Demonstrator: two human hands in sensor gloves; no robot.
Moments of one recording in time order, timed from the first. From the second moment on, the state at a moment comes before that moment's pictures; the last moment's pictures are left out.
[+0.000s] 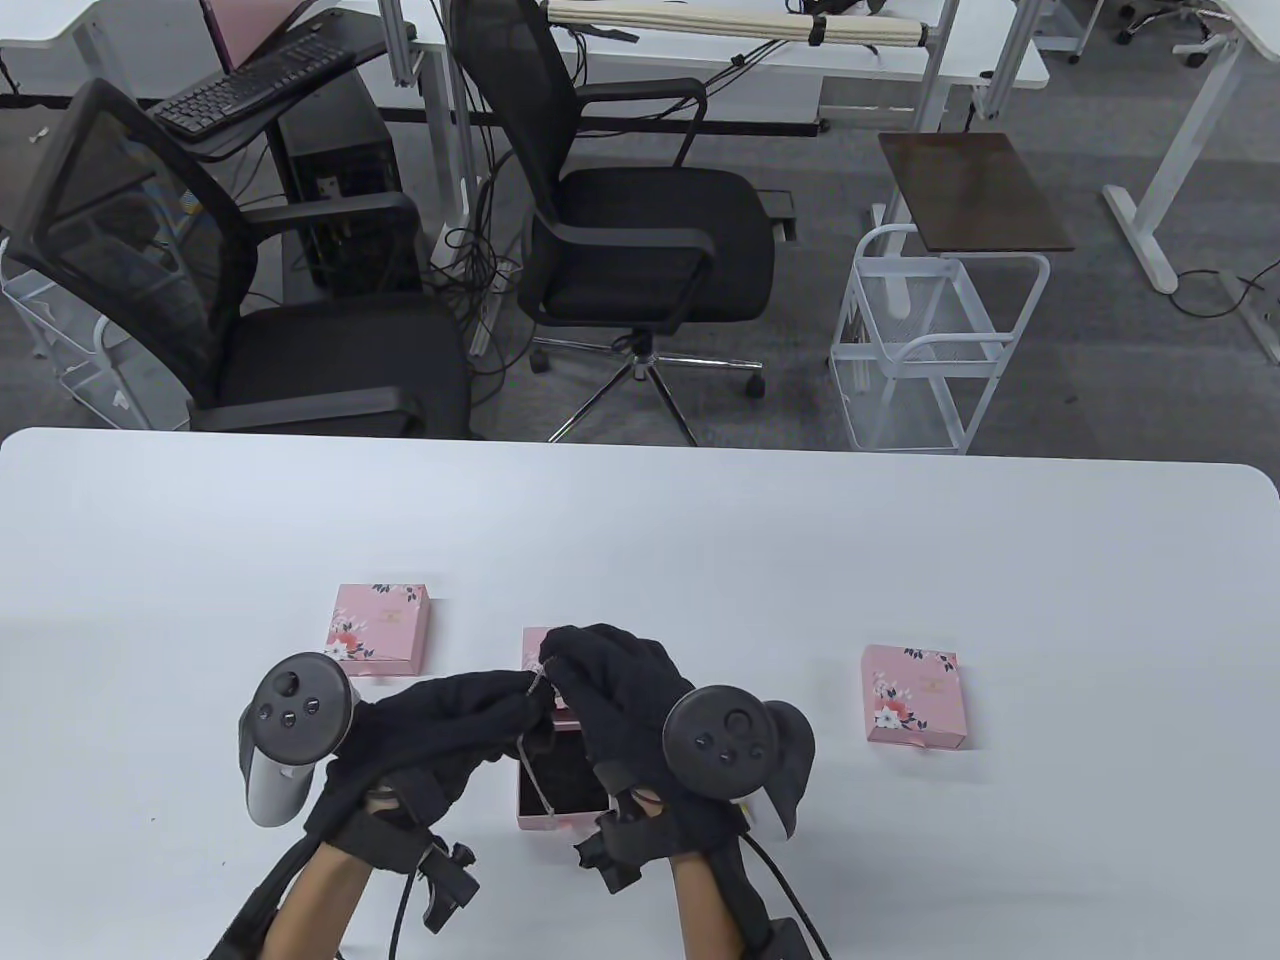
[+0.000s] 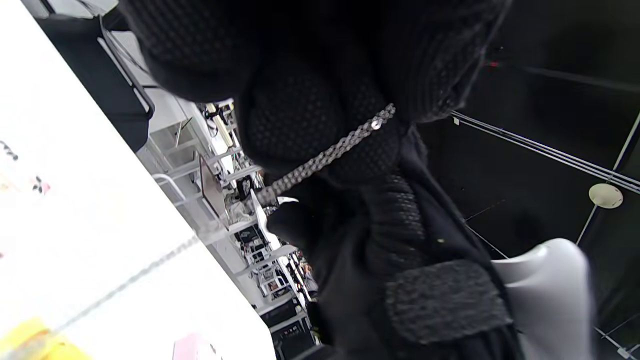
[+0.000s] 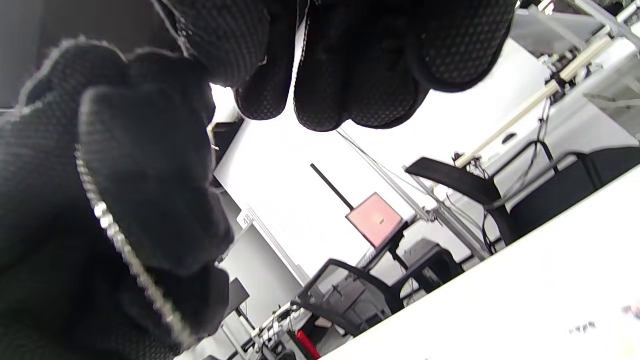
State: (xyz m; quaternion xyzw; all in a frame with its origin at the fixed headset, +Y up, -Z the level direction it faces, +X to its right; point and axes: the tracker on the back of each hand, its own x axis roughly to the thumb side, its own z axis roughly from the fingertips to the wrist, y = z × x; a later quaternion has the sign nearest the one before) left_hand -0.209 -0.618 -0.287 -0.02 -0.21 0.57 0.79; right_hand 0.027 -0.602 -0.289 0.19 -0.12 0.87 0.44
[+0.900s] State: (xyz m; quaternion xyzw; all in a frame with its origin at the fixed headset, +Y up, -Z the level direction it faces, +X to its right) left_hand -0.215 -0.626 -0.284 0.03 -0.12 0.66 0.74; right_hand -0.015 -0.601 -0.270 0.21 -0.12 0.88 0.40
